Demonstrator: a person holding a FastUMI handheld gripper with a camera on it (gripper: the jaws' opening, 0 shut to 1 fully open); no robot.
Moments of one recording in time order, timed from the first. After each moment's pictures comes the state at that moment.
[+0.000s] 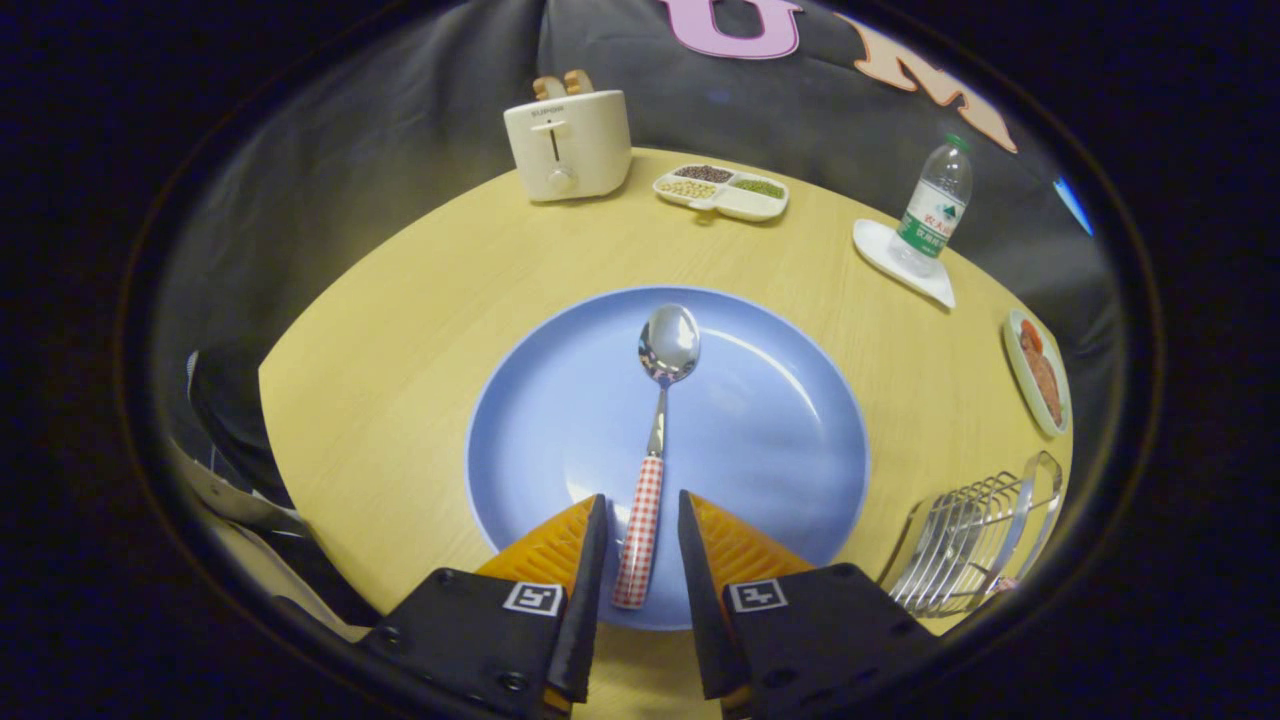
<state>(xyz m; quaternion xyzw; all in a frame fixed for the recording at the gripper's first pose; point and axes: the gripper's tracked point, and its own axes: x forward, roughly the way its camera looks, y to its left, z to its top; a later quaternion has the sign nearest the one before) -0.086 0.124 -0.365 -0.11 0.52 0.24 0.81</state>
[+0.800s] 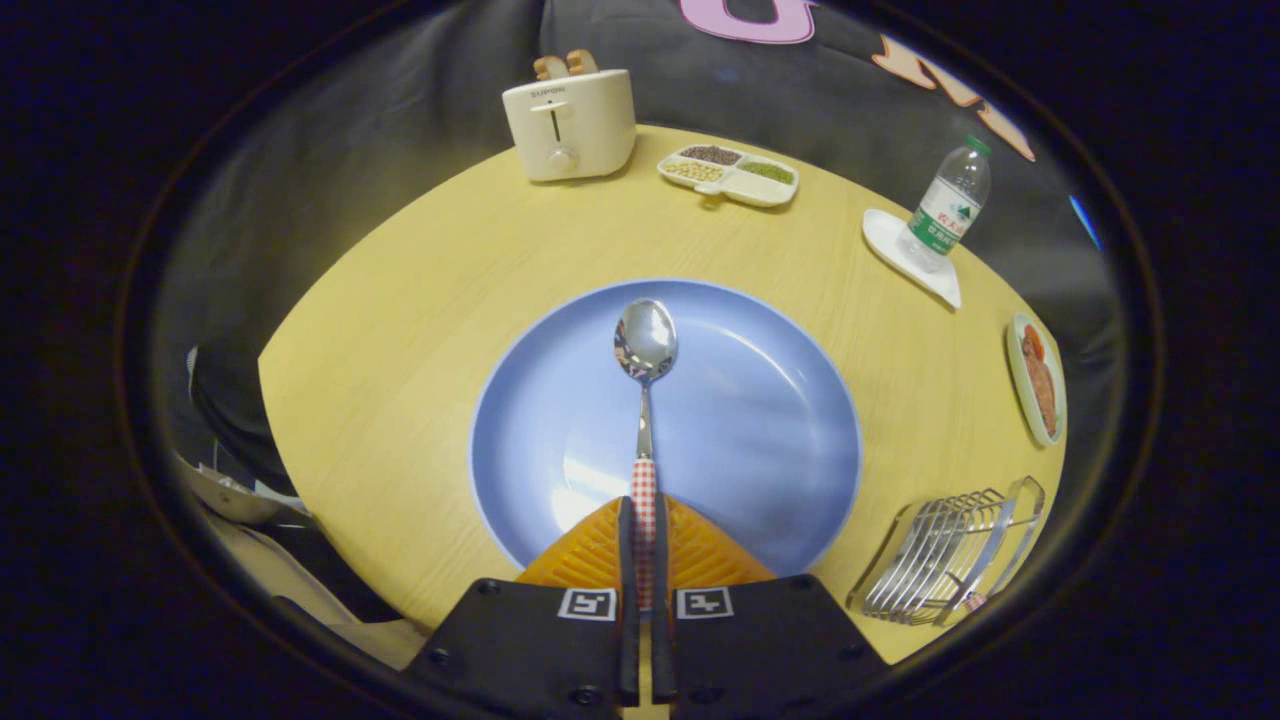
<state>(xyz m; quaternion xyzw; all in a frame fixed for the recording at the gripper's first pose) -0.084 0.125 -0.351 -0.13 0.56 0.24 0.78</state>
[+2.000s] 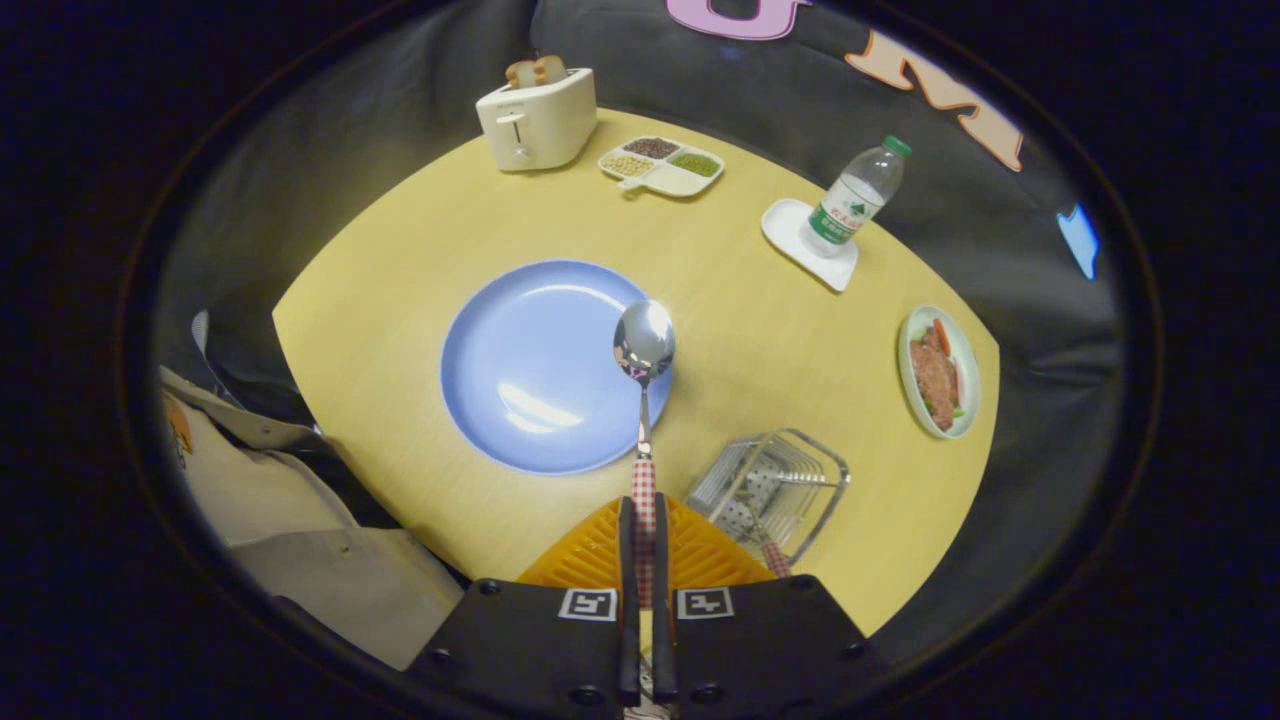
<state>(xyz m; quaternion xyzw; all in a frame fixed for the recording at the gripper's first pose) -0.076 -0.007 -0.244 -0.21 0.60 0.22 0.74</state>
